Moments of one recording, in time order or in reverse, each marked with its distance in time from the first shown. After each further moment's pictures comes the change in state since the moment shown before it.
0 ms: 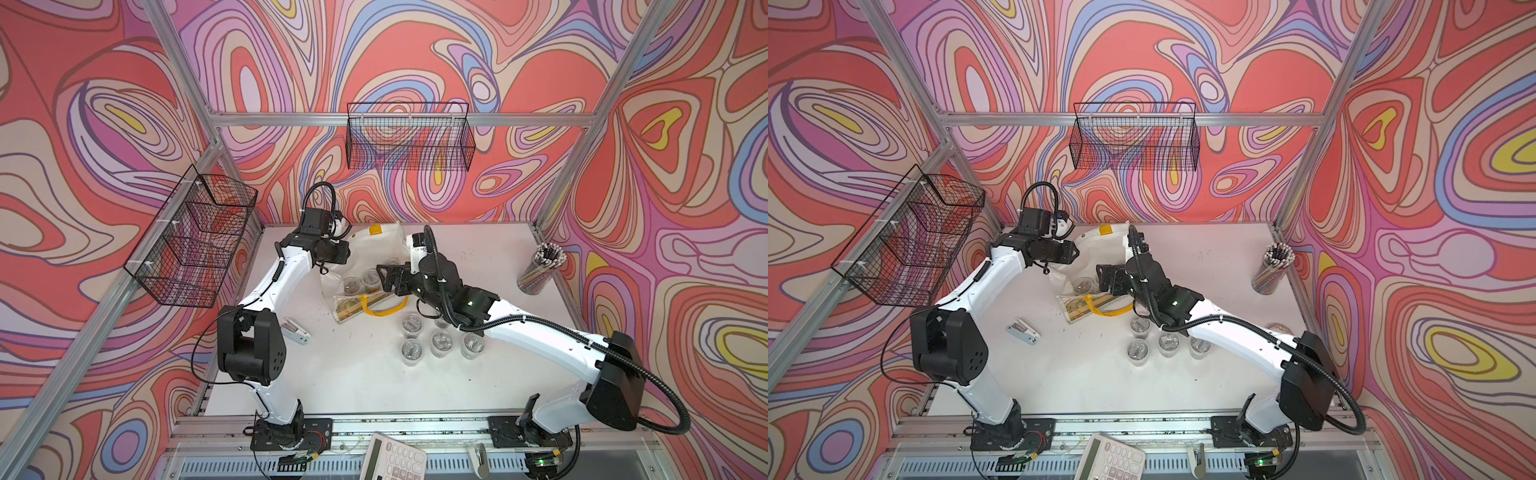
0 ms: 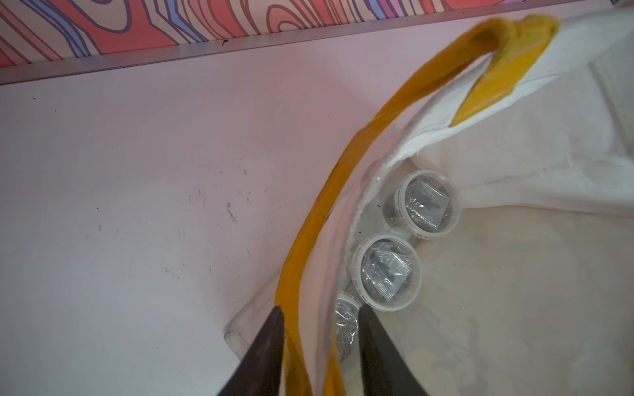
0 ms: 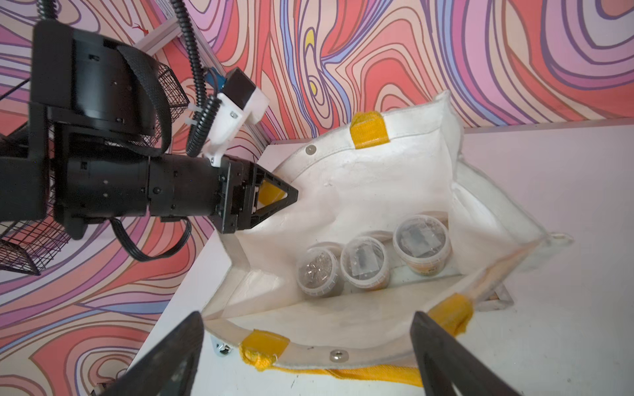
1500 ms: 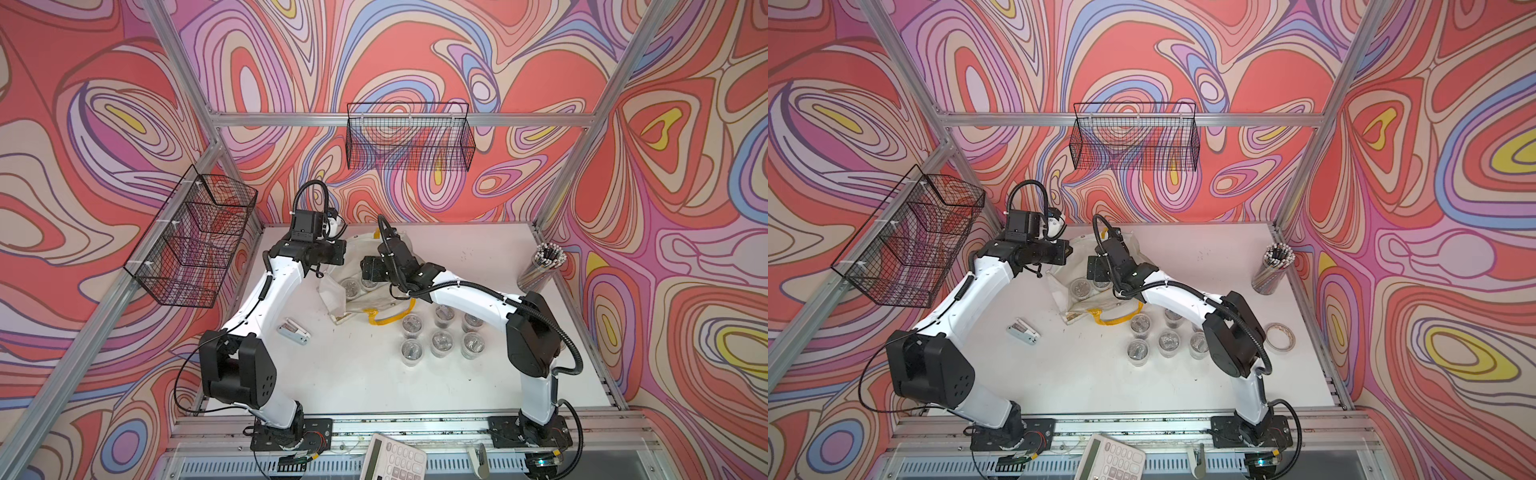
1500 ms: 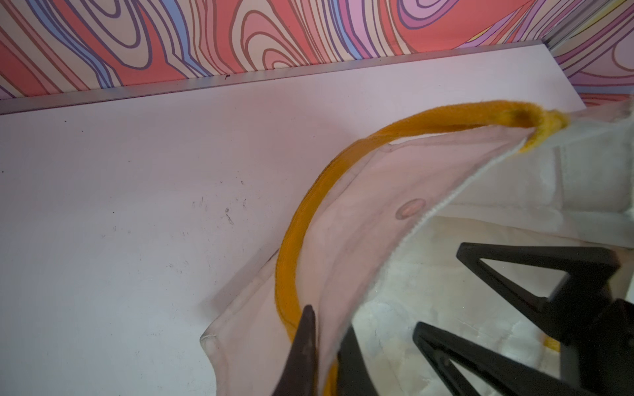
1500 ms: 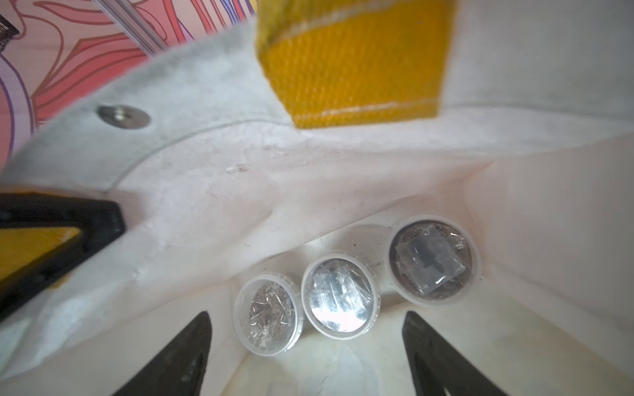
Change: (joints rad) left arm -0.001 -0.169 -0.077 0.031 0.030 -0.032; right arm -0.070 0.478 0.383 -0.170 -0.030 0.068
